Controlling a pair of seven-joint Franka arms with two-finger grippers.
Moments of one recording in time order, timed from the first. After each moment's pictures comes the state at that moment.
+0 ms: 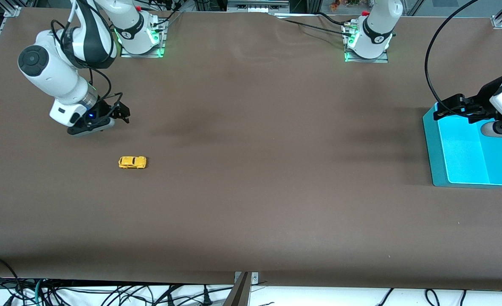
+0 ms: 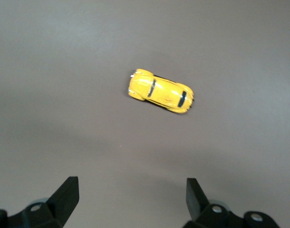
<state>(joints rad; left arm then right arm) 0.04 0.13 -0.02 -1.50 -0.07 1.51 0.06 -0.13 -0.03 0.23 -2.37 0.04 2.36 -0.35</state>
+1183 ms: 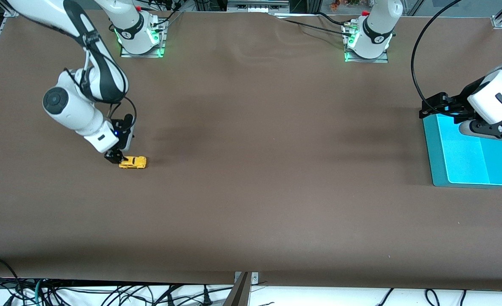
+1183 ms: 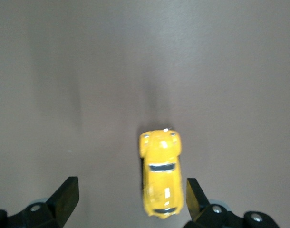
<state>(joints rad) 0.02 0.13 -0.06 -1.51 -0.07 1.50 0.07 -0.13 0.31 0.23 -2.20 0.03 2.56 -1.47</state>
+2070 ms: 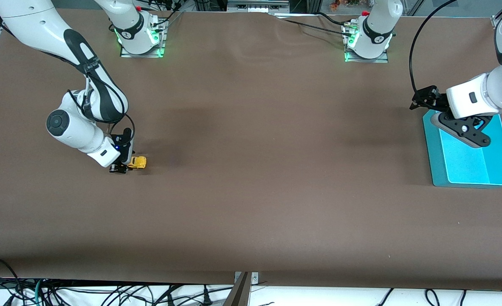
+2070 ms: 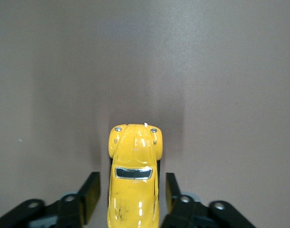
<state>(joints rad) 0.03 0.13 -0.07 -1.60 -0.07 1.49 0.51 -0.15 0.47 0.22 -2.12 0.03 2.60 -1.59</state>
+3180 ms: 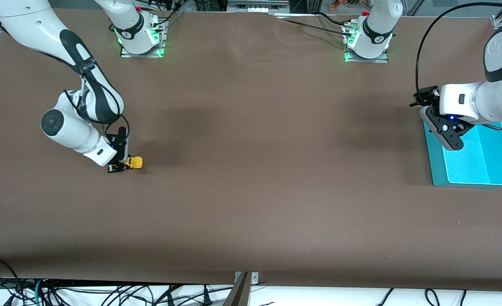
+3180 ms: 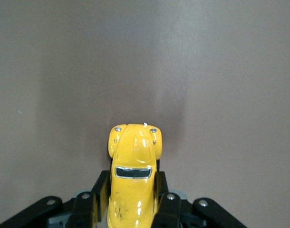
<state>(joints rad) 0.04 0.16 -0.06 -1.66 -0.03 1.52 0.89 -0.18 0.47 0.21 -2.12 0.04 2.61 -1.71</state>
